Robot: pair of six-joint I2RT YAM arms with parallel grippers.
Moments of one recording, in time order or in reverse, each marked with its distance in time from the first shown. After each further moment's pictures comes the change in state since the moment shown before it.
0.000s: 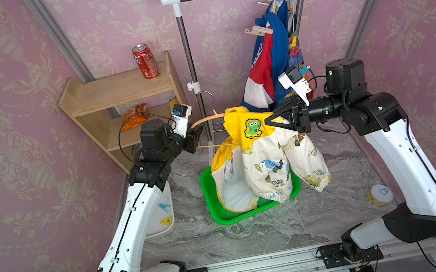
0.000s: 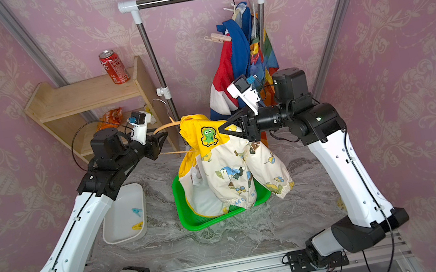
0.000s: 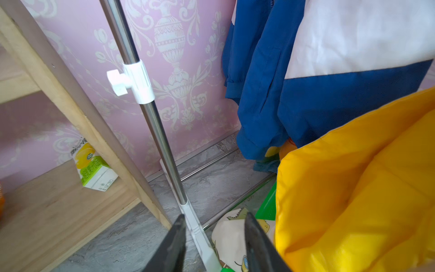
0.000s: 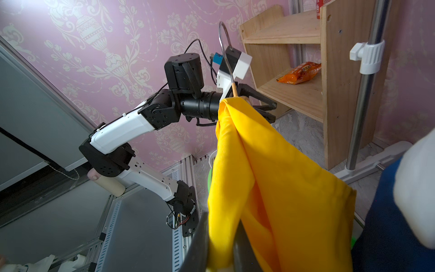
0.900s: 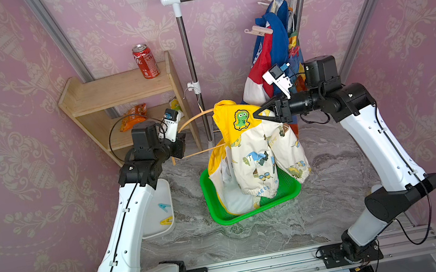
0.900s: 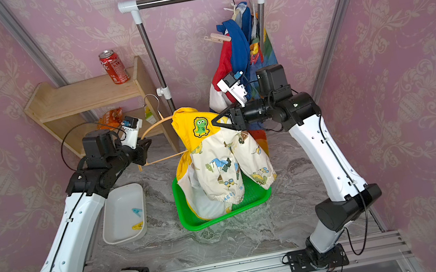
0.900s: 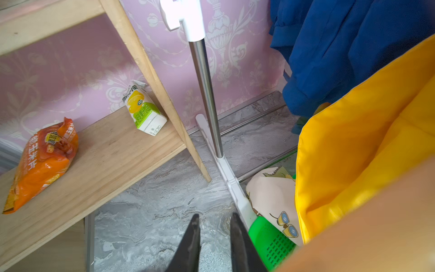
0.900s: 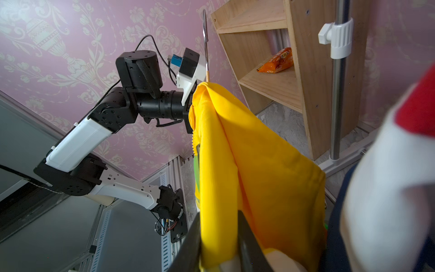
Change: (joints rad) left arm 0.092 -0.007 0.067 -0.249 -0.151 0.087; right arm -0.009 0.192 0.109 -0.021 0.065 -0.010
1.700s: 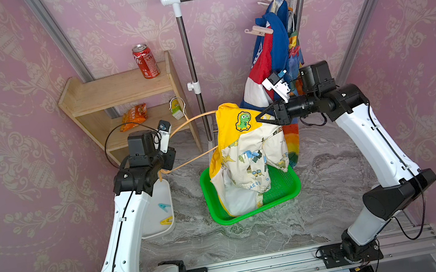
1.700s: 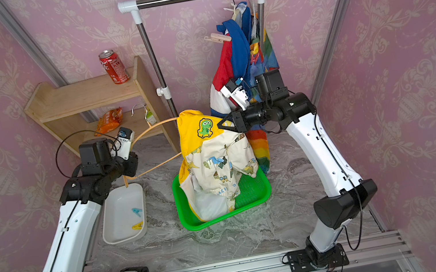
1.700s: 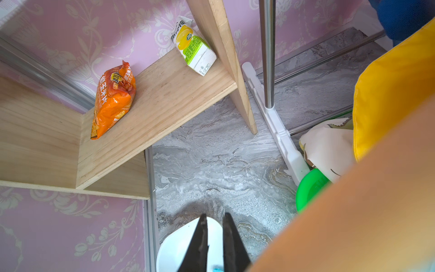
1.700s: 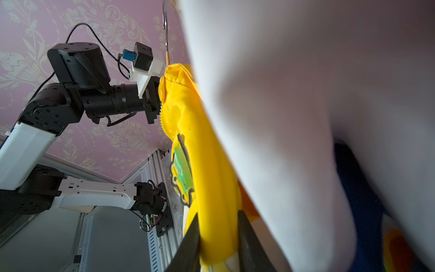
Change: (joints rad) left arm 0.051 -0.064 -0.055 -0.137 -0.234 0.105; right arm -0.028 0.016 -0.051 -0.064 0.092 -0.039
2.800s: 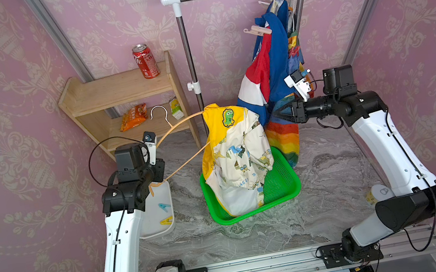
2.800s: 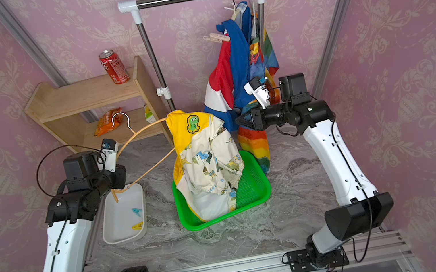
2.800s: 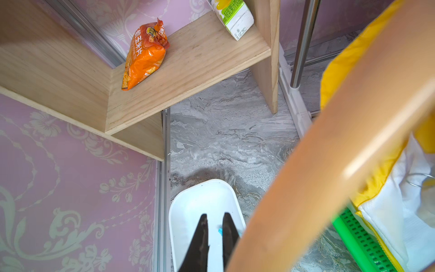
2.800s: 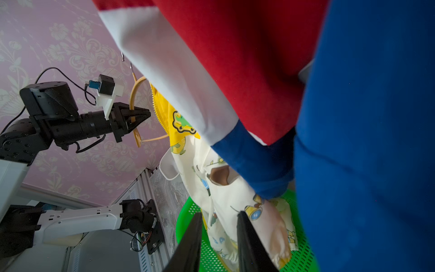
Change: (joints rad) left arm 0.084 -0.136 -0.055 -0.111 -0.040 -0.065; right arm -0.153 -0.132 -0.231 0.136 -0.042 0.062
